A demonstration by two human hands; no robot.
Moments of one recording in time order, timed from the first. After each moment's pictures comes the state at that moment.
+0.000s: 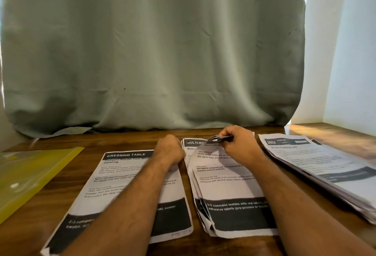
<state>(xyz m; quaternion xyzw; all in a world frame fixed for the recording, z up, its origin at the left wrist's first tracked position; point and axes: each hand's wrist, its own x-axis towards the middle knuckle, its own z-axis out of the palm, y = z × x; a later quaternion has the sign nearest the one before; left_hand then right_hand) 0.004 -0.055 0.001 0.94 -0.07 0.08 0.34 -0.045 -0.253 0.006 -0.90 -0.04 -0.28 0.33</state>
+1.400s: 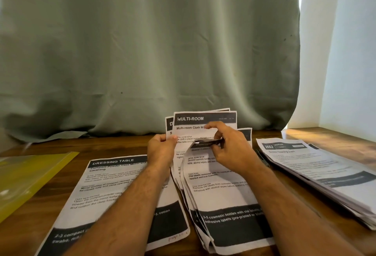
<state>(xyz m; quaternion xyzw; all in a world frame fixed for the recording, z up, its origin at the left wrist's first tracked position) 0.000 -0.061 -0.005 0.59 0.01 0.09 0.80 -0.055 -0.239 0.012 -0.90 -0.13 -0.31 0.29</state>
